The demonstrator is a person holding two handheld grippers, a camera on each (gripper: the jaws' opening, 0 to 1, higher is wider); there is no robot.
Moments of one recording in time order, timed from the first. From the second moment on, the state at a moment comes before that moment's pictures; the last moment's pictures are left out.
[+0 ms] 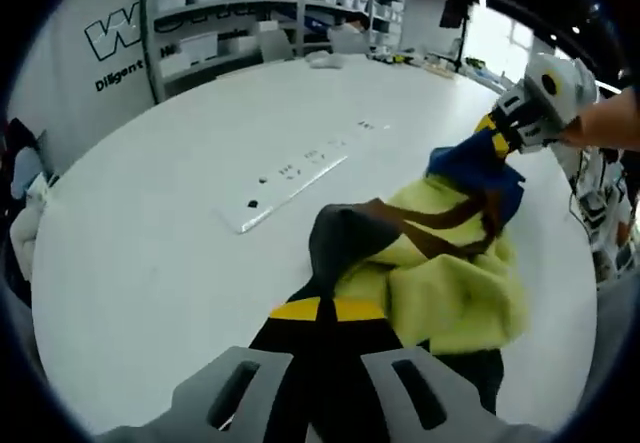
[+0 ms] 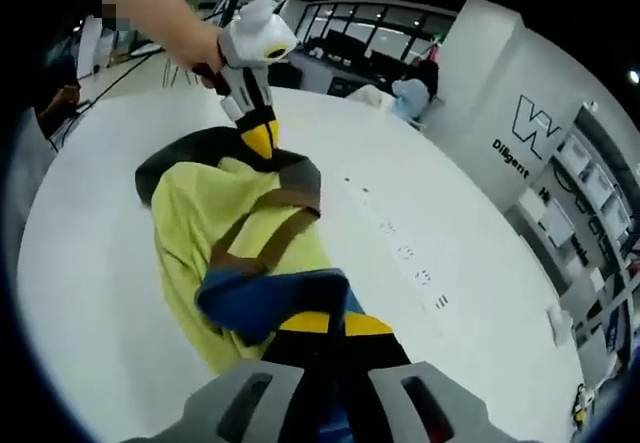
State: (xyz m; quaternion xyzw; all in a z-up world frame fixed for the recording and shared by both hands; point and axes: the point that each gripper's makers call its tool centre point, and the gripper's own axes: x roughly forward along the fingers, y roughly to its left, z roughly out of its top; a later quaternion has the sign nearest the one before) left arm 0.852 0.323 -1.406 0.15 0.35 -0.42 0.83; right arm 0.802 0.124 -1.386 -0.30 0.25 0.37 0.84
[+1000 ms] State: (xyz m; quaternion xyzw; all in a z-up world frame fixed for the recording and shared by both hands) left arm 0.739 0.387 -1.378 0.27 0.22 -0.45 0.82; right arm 0.732 0.058 -1.379 -0.25 0.26 0.31 0.88
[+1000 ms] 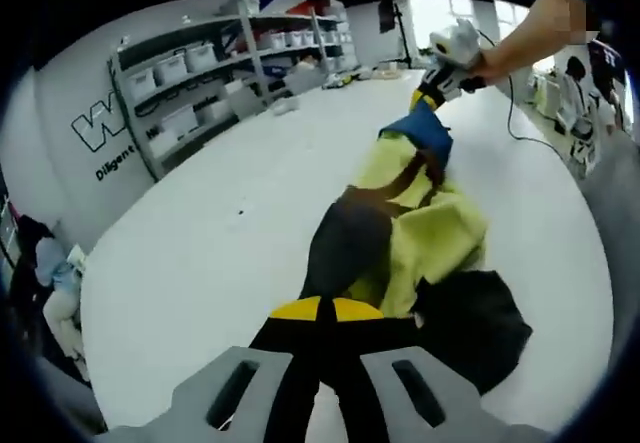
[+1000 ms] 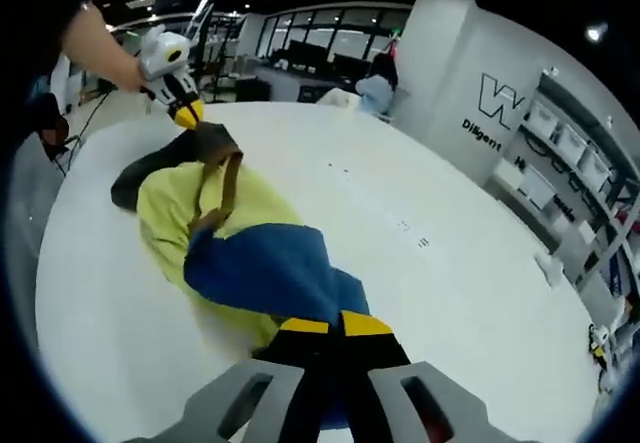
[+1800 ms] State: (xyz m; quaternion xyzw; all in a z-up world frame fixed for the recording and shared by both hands) left arm 0.769 0.348 -1.382 0.08 0.33 -0.49 0.80; right arm 0.712 0.060 -1.404 -0.24 0.30 0.33 0.86
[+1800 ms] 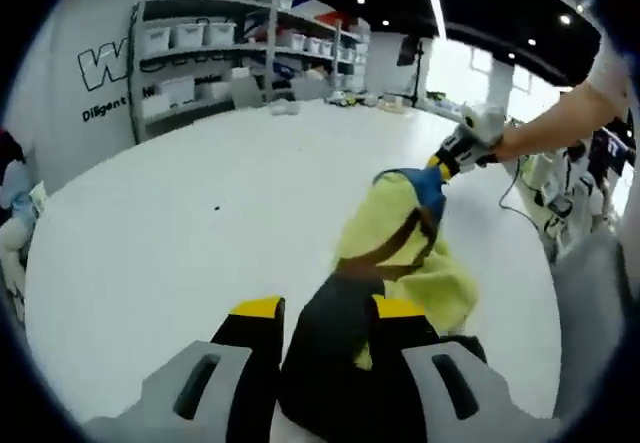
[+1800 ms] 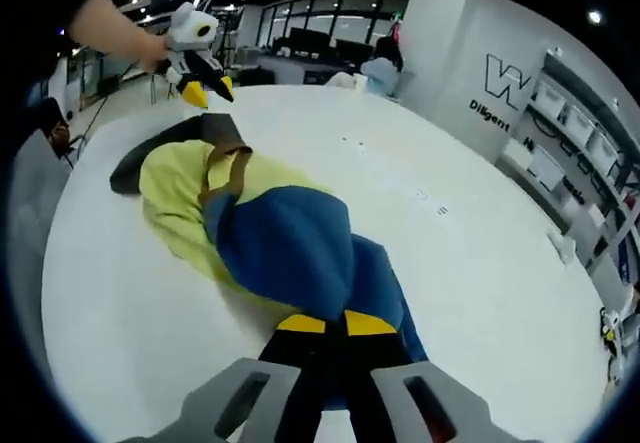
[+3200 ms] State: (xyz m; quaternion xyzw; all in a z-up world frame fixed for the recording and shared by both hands) left arm 0.686 0.331 -1.346 0.18 0.25 -0.61 0.73; right arm 0.670 0.128 -1.409 -0.45 0.21 0.50 0.71
